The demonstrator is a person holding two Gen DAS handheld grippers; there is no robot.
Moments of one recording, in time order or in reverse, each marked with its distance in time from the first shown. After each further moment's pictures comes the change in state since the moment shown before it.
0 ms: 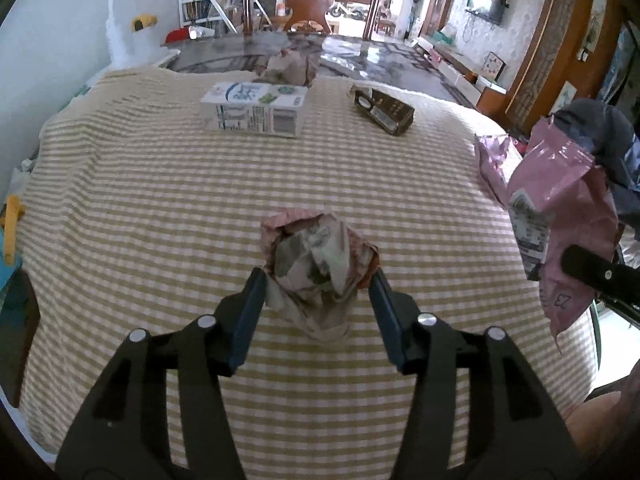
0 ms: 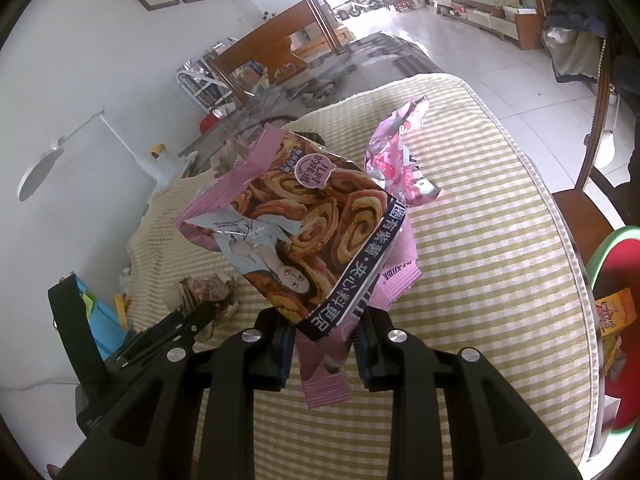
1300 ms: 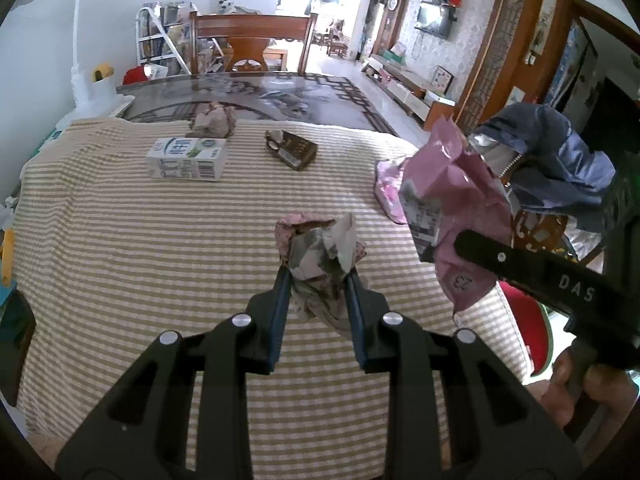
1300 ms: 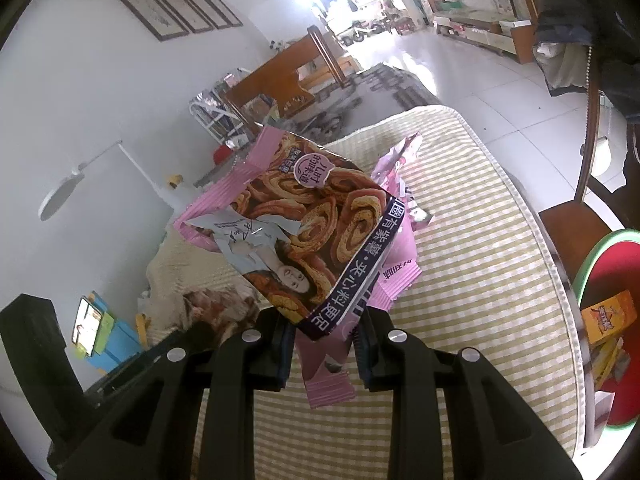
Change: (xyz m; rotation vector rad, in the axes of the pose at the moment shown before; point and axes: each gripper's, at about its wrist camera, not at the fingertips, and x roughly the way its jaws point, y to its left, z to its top) left arm -0.073 -0.067 -0.002 0.084 -0.097 -0.153; right arm -0.050 -0.016 -0.008 0.032 -0.126 0.073
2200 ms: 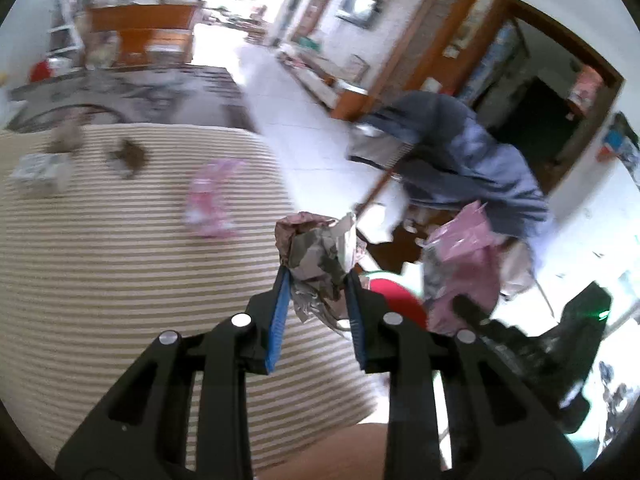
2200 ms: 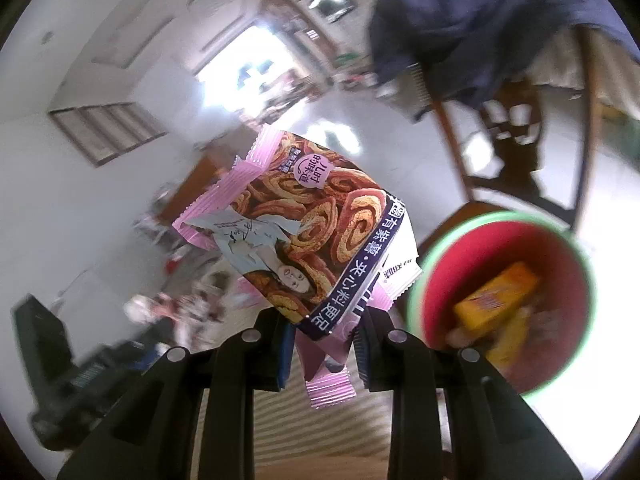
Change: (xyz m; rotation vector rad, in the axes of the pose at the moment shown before) left arm 0.010 -0.142 0.027 0.041 0.066 -0.366; right arm -0.151 -0.139 -0.032 0.322 -0.310 -0.205
